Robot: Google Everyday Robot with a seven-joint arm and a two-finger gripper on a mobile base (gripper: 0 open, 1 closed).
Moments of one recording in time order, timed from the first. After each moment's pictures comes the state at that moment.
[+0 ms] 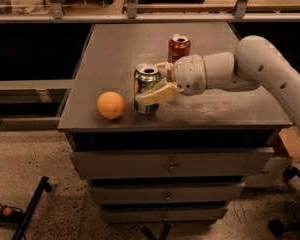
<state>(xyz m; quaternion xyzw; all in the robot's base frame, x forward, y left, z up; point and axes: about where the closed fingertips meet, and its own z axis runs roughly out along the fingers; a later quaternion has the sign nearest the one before) 0.563 0.005 0.888 -0.57 0.53 0.41 0.48</state>
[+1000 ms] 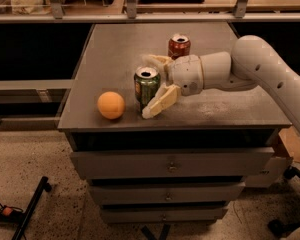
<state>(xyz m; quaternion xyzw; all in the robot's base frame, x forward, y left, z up) 0.561 0.012 0.888 -0.57 0.52 0.42 0.47</state>
